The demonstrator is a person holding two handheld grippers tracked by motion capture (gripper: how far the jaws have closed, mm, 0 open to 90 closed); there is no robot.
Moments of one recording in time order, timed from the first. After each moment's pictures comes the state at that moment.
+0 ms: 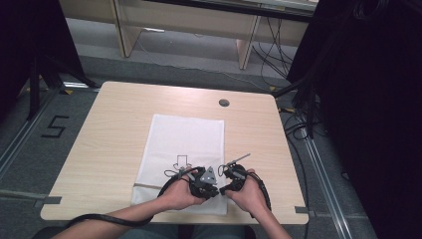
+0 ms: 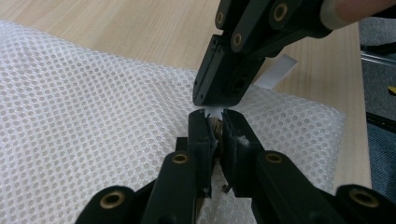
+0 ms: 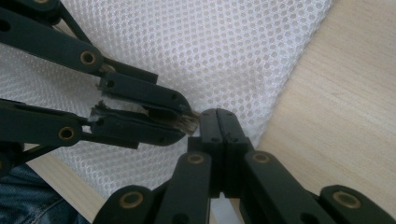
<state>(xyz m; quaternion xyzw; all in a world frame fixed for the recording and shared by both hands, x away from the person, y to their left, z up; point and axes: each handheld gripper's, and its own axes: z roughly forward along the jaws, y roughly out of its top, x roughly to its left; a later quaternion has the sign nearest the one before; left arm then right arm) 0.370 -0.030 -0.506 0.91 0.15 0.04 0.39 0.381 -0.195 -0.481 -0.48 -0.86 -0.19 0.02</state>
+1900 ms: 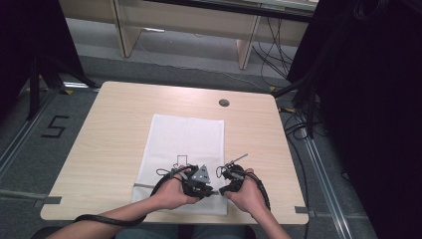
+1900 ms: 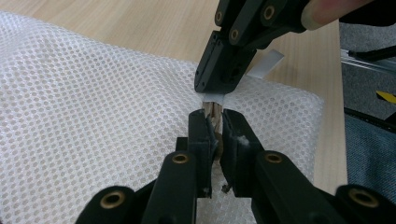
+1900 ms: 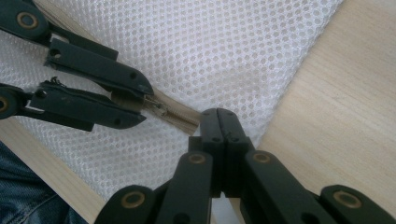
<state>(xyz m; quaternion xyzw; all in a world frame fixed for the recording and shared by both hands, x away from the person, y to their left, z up) 0.367 -0.011 -0.498 0.90 0.16 0.03 0.40 0.379 -0.190 -0.480 -0.47 -0.86 -0.18 0.01</state>
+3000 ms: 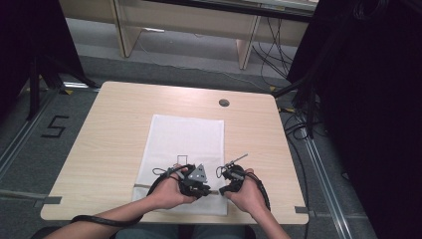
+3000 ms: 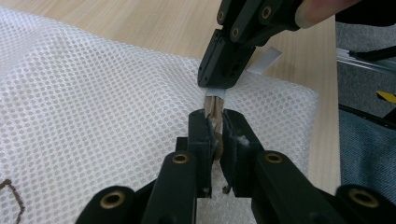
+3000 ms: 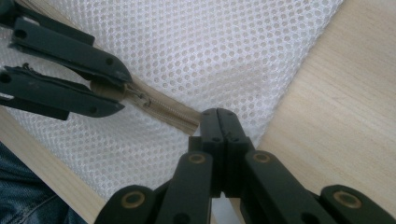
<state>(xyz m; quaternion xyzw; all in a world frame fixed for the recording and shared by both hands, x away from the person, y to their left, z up) 0.366 -0.002 -0.493 0.90 0.16 0.03 0.41 0.379 -0.191 -0.480 -0.46 -0.87 -0.18 0.00</state>
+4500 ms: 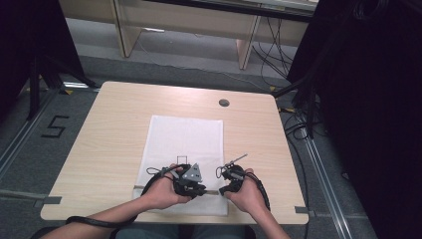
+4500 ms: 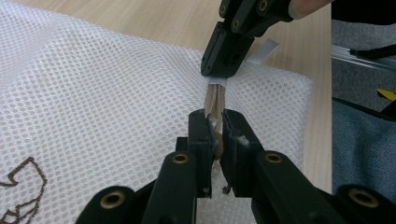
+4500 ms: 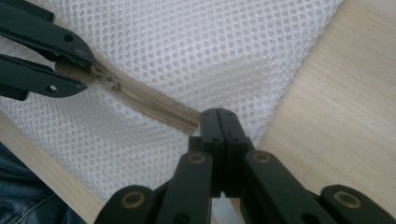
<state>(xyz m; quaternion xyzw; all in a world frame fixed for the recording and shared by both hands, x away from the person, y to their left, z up) 0.363 0.012 -0.487 0.90 0.16 0.04 0.40 0.379 -0.190 -0.480 -0.46 -0.87 -0.18 0.00</state>
